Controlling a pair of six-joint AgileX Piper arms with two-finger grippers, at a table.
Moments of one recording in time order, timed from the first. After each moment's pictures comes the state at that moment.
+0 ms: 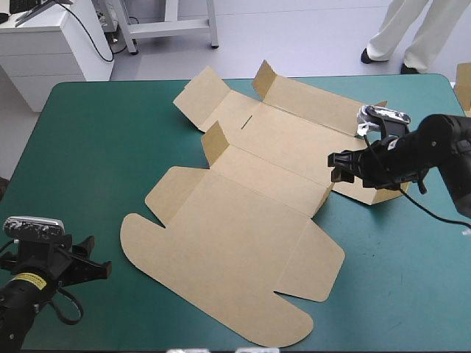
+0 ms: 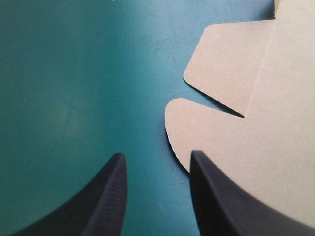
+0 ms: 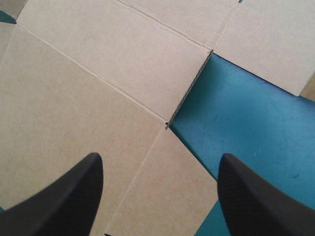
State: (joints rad) left arm -0.04 0.52 -0.64 -0.06 0.83 0.09; right arm 0.14 1.38 -1.39 0.30 1.23 0.12
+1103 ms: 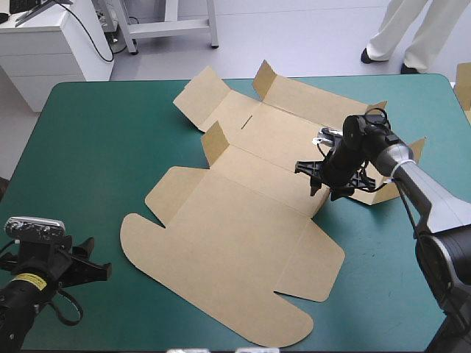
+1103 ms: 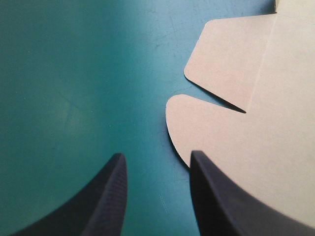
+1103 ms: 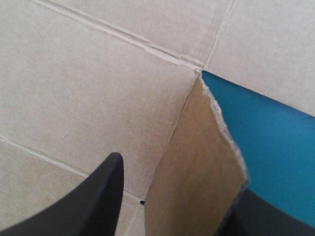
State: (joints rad) left arm -0.04 0.52 -0.64 -0.05 0.84 0.11; right arm 0.26 1.80 -1.44 0.18 1.12 0.33
